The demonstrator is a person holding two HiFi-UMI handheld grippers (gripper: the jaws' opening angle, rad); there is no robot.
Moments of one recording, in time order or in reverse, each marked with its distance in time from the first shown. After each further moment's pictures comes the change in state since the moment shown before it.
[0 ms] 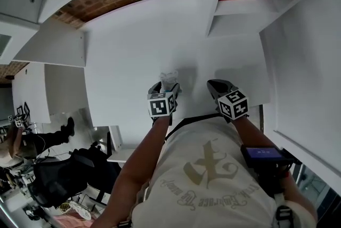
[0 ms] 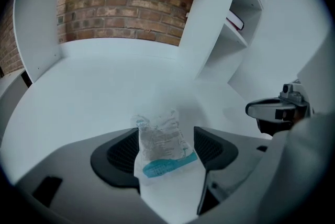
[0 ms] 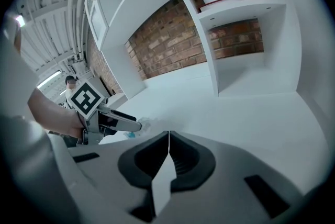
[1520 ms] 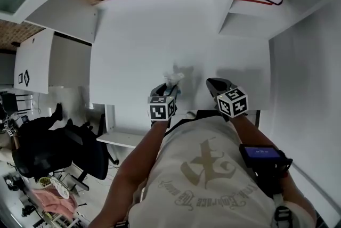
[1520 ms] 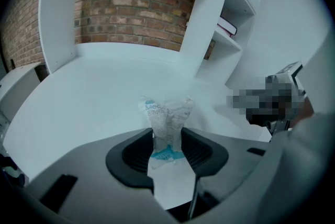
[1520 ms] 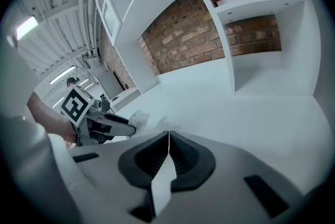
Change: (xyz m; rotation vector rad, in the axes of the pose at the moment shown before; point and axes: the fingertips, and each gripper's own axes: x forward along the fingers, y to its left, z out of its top) left arm -0.036 -0.019 -0.041 -0.045 -0.072 0.053; right arm 0.003 0.014 -0.009 -0.082 0.045 0.138
